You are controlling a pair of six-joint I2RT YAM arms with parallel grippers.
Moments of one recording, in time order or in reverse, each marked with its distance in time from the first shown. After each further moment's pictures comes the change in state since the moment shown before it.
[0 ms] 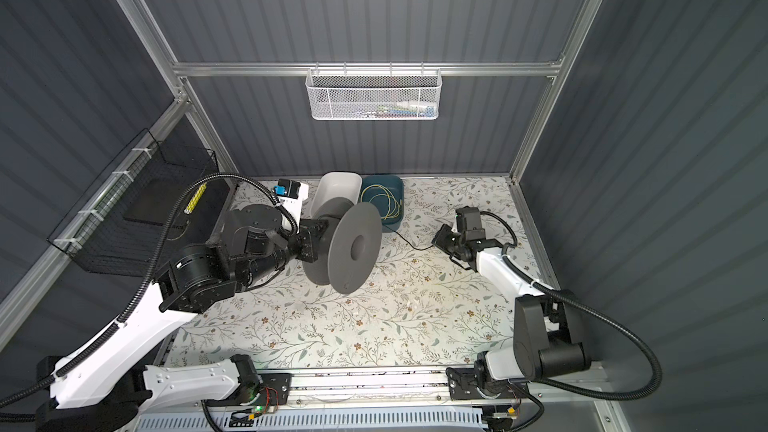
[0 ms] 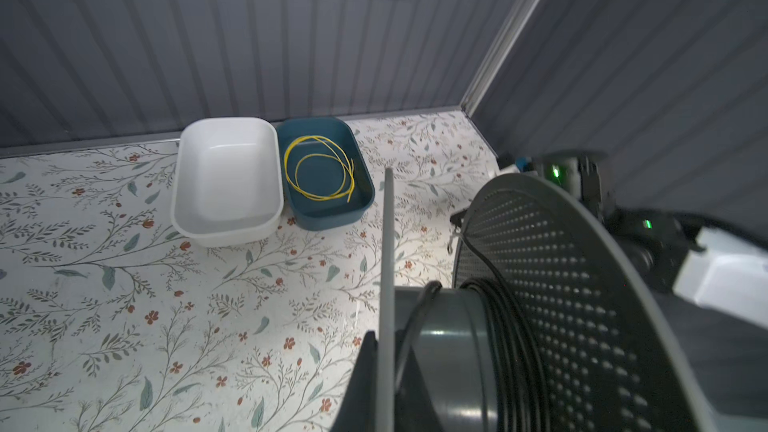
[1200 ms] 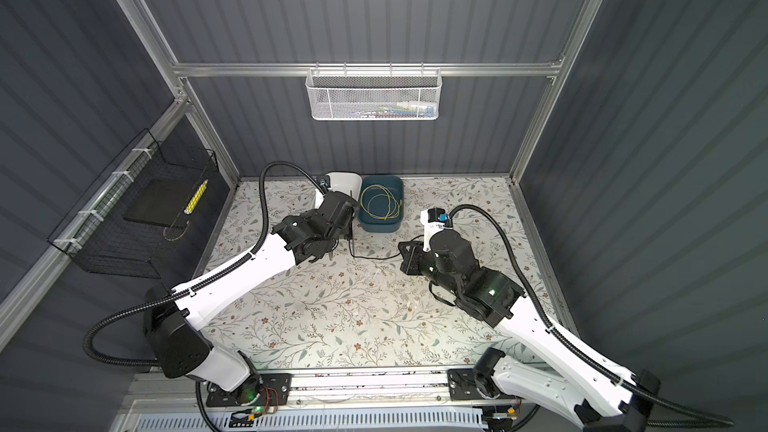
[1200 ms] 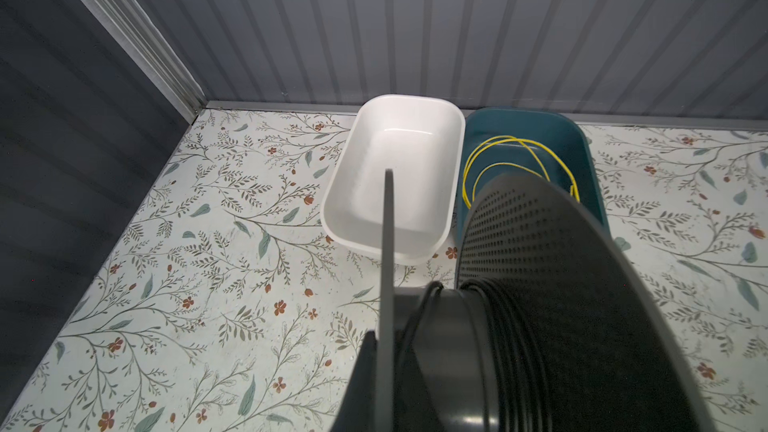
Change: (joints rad) left arm 0.164 0.442 -0.069 0.161 -0.401 -0.070; right arm 0.599 -0.458 0.182 -0.263 0.293 0.015
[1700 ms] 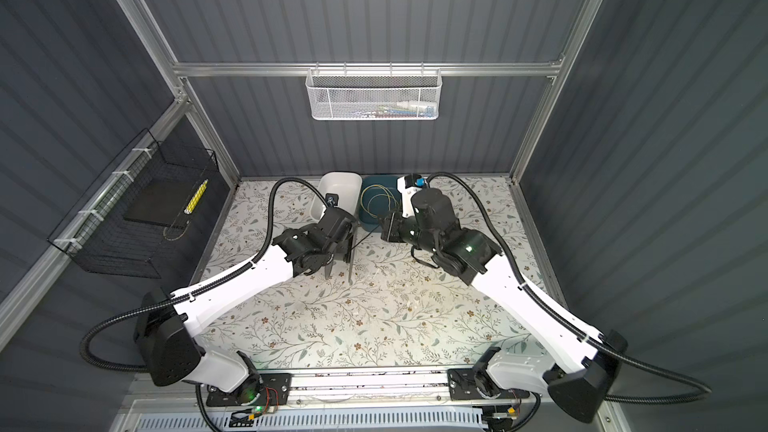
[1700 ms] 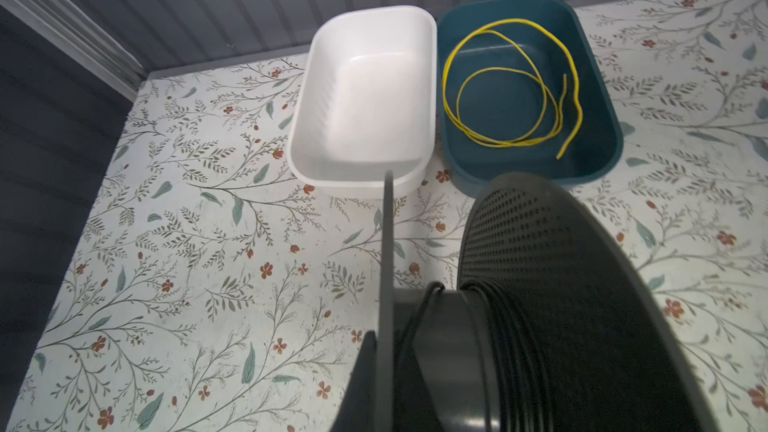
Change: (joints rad) left arm -0.007 -0.103 -0.203 0.040 0.183 0.117; right arm -0.093 0.345 0.371 -0.022 -0.201 -0.054
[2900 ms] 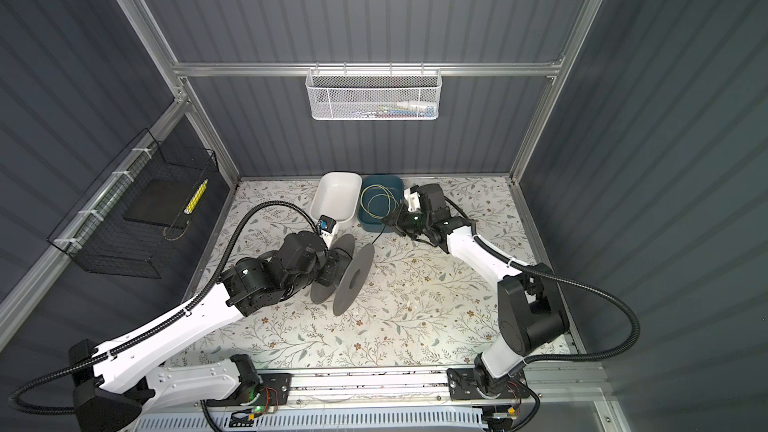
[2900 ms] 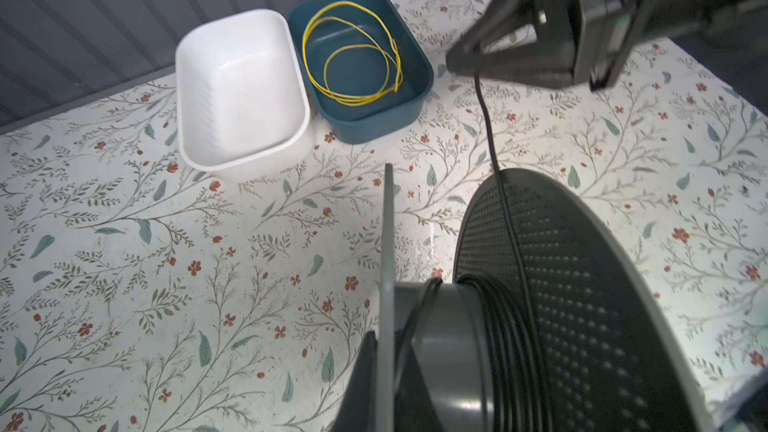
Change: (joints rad) left arm -0.139 -0.344 -0.140 -0.090 0.259 0.151; right arm -0.314 0.333 -0.205 0.389 -0.432 0.274
